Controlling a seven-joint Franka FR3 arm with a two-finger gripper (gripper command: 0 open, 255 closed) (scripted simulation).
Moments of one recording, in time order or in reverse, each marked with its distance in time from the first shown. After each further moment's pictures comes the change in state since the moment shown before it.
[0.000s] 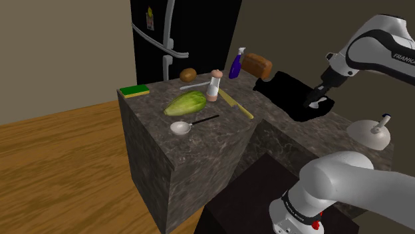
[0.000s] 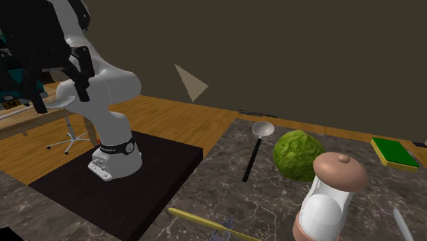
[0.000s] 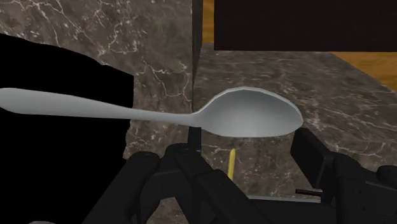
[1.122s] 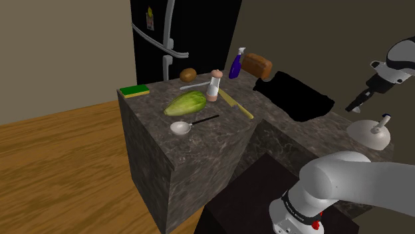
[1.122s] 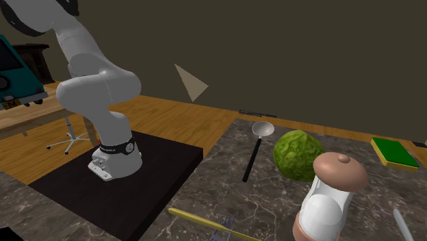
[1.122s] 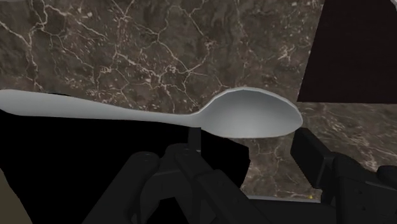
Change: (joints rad) arm -0.001 0.187 -0.450 0.309 -0.199 -0.002 -0.413
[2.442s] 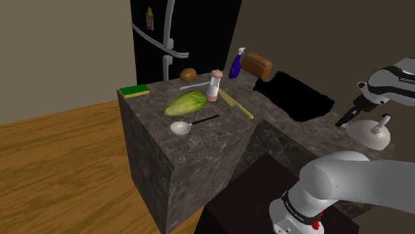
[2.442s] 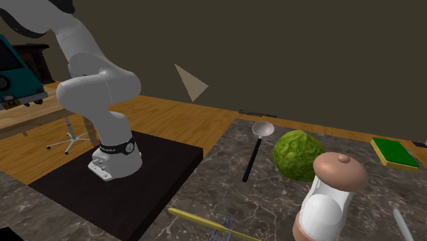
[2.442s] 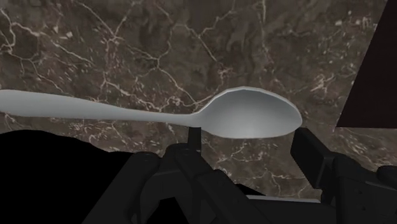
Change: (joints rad) arm 0.011 0.034 -0.172 -0.156 -0.091 0.225 -0.030
